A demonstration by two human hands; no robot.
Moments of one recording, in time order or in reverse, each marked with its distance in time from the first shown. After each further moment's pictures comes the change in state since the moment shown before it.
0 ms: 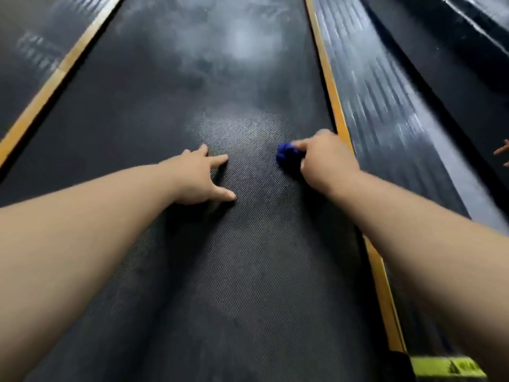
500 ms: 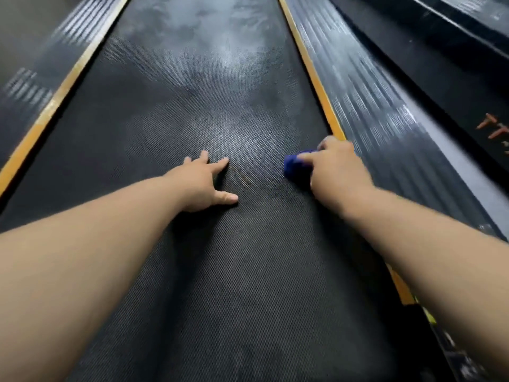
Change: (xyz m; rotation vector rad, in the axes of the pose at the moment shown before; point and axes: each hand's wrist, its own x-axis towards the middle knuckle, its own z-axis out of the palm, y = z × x) left_hand -0.010 -0.005 0.026 0.021 0.044 0.016; right_hand -0.072 -0.009 0.003 0.021 0.079 0.057
